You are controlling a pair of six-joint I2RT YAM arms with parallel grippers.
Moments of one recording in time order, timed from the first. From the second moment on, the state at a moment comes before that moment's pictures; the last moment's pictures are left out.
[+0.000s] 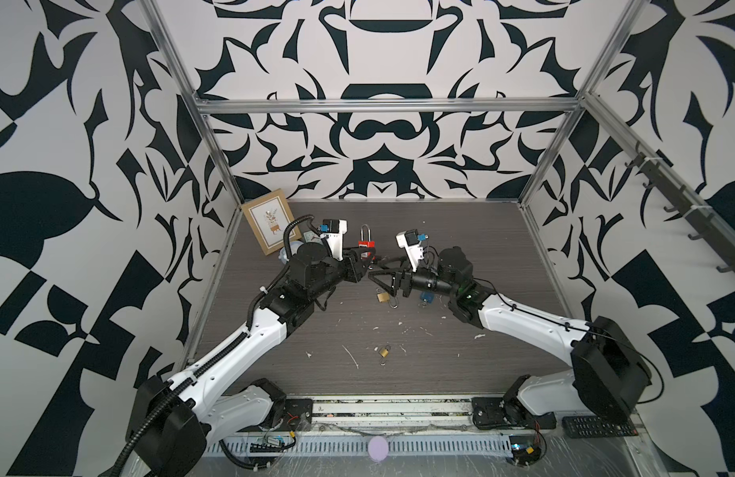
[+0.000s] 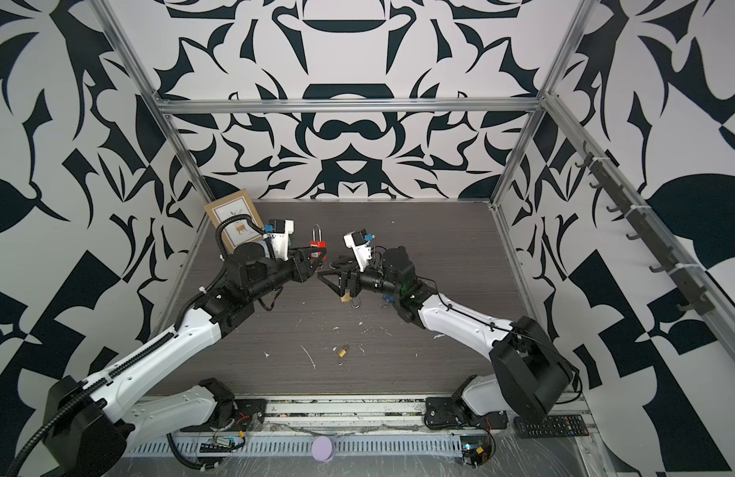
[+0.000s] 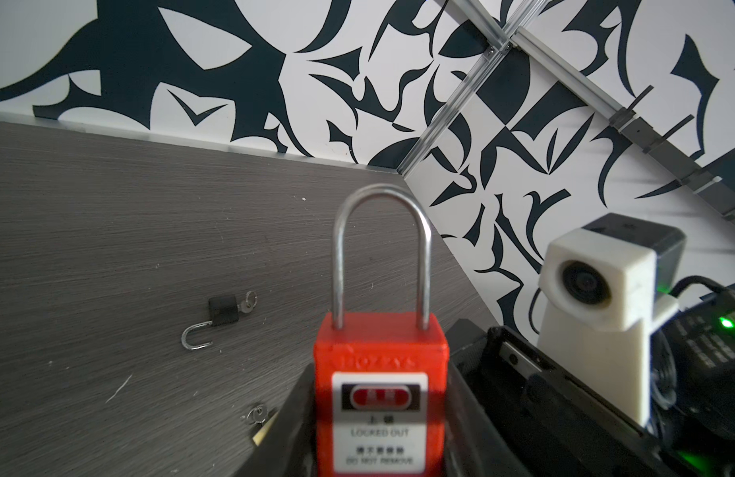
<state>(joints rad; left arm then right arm) -0.61 1.11 0.83 0.07 0.20 -0.56 0.69 1.41 0.80 0.51 -0.59 0.52</state>
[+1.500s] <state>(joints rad) -0.61 1.14 0.84 0.04 0.18 -0.61 0.71 1.56 0.86 0.60 -0.59 0.62</state>
